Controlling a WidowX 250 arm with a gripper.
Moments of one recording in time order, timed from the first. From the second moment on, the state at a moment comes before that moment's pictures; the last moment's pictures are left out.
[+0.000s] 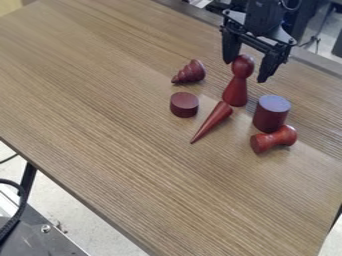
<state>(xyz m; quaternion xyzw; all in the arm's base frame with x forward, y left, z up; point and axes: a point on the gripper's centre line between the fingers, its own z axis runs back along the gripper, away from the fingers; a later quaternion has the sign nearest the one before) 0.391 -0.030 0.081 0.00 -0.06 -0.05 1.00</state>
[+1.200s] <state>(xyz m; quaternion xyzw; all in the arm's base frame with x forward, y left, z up) 0.380 0.014 0.104 0.03 -0.08 0.02 1.00</state>
